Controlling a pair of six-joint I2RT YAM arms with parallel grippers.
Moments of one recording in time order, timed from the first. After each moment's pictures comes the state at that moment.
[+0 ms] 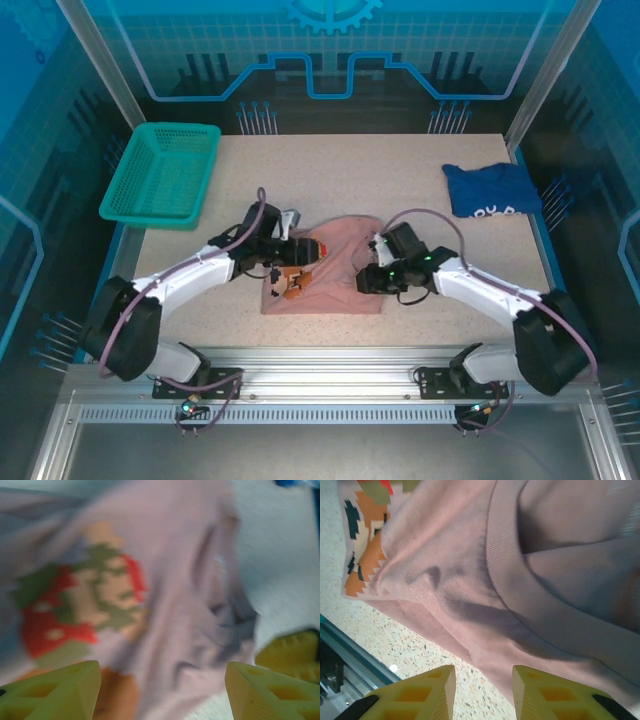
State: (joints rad) left arm -0.45 1.45 0.84 -0.25 0.37 -0.58; right arm 0.59 1.37 0.74 -0.46 -0.37 0.54
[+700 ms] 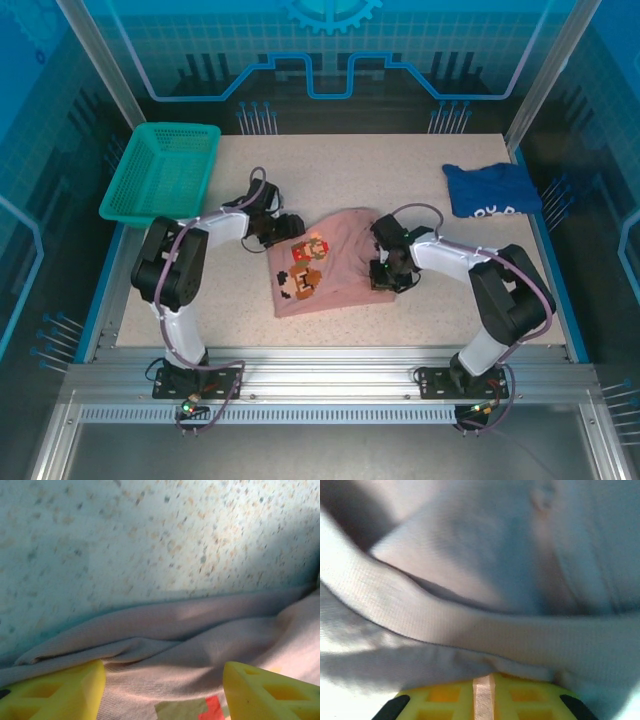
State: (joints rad) left arm -0.28 1.87 1.11 -0.30 0.31 -0.59; right arm 0.49 1.64 0.93 -0.71 -0.14 0.52
